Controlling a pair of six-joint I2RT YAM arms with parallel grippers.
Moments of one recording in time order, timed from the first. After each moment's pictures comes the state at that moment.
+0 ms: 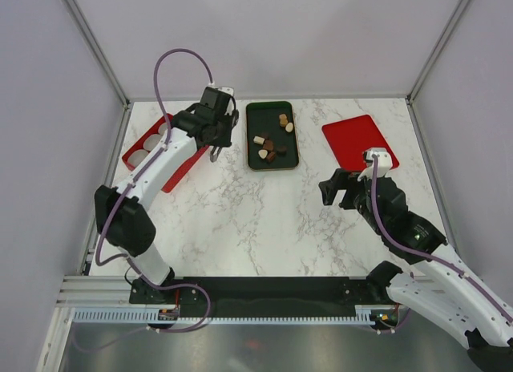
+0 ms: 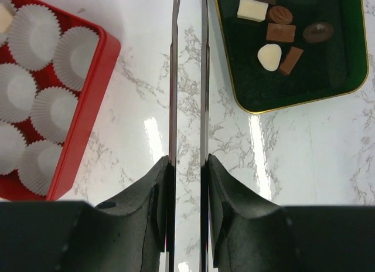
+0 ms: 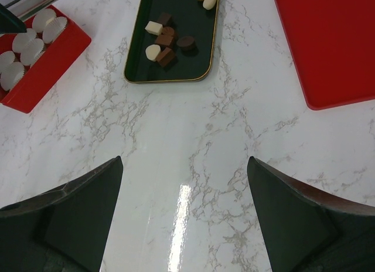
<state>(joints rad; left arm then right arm) -0.47 1.70 1.63 -0.78 -0.21 -0.21 0.67 0.66 0.78 -0.49 0.33 0.49</state>
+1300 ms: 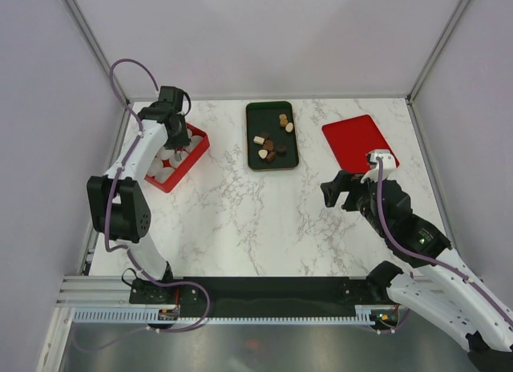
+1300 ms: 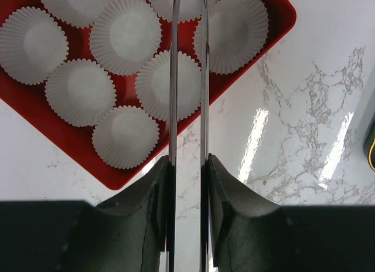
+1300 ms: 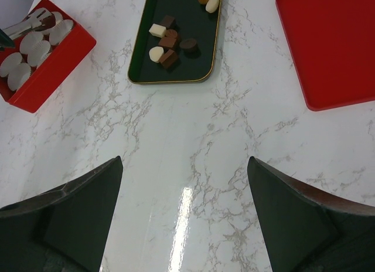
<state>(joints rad) -0.13 1.75 1.58 -0.84 -0.23 -0.28 0.67 0.63 0.78 -0.51 0.32 0.48</state>
